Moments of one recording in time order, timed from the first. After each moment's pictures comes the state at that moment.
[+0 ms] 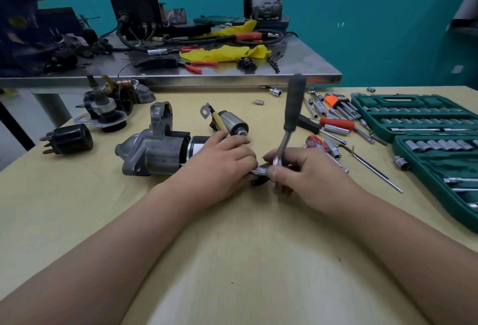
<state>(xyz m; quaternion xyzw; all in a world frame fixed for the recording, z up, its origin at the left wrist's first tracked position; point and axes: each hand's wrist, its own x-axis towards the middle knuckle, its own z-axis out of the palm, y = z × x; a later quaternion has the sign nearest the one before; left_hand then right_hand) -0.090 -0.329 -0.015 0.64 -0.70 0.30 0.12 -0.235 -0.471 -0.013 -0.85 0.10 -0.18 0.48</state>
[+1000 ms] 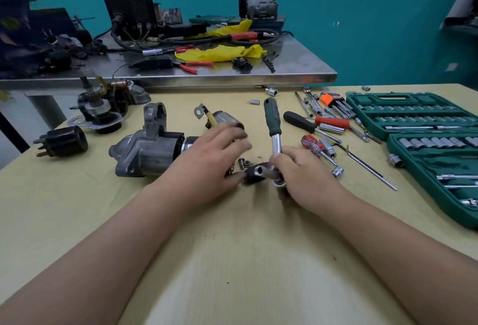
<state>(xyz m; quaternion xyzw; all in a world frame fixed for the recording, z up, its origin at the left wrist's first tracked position) -0.091 -0.323 -0.007 0.72 -0.65 0.22 0.12 -0.229 -0.463 -0.014 -0.83 0.23 -0.19 0.48</state>
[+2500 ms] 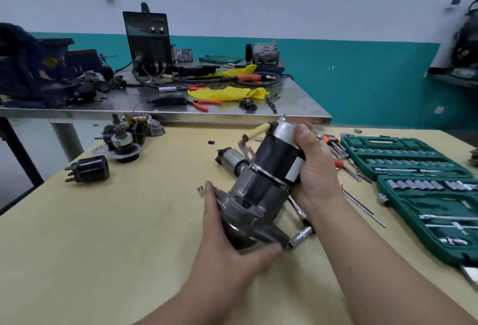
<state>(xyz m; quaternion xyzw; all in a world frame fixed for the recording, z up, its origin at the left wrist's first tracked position) -0.182 -0.282 -0.034 0.61 -0.34 -0.19 0.69 -0.210 -0.448 0.050 -0.43 0.05 -0.38 0.82</state>
